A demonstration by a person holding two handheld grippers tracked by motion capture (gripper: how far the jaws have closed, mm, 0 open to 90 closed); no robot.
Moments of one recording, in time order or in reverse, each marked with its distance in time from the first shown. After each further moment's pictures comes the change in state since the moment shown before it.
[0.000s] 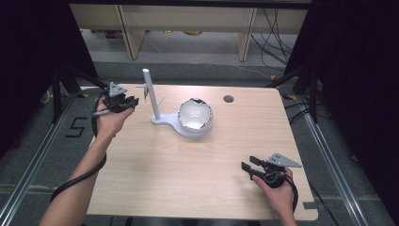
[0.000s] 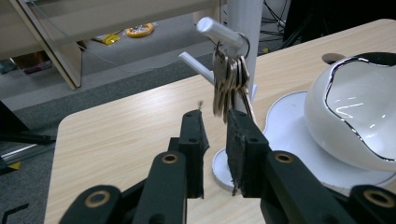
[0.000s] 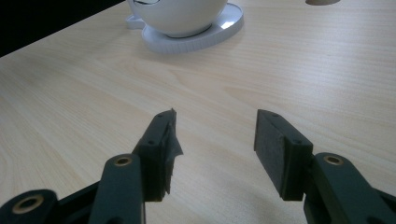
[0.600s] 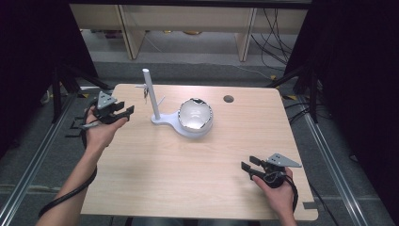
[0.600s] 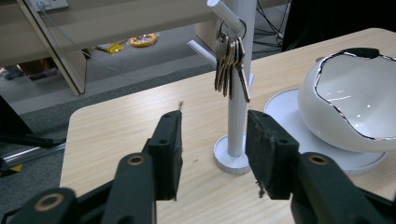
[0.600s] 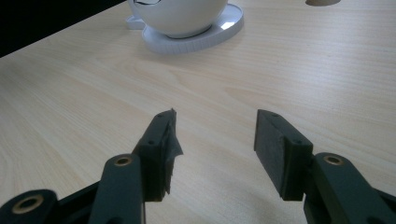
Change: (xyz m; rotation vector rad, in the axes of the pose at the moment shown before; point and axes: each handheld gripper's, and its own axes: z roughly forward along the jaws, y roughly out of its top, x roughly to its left) left arm 0.001 -0.025 -0.032 -0.074 0.002 -0.019; right arm 0.001 0.000 0.000 0.000 0.002 0.004
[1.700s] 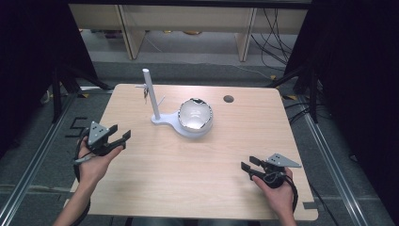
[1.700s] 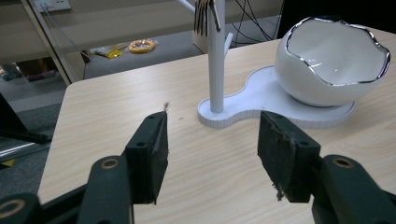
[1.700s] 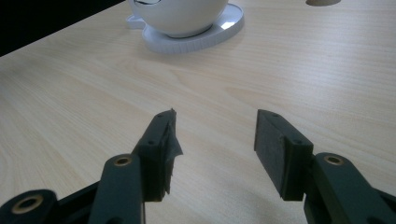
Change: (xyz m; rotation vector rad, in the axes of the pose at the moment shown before) left arm -0.019 -0.076 -0.043 -0.064 -0.006 -0.025; right arm 0.003 0.000 -0.001 0.014 -0.004 0.027
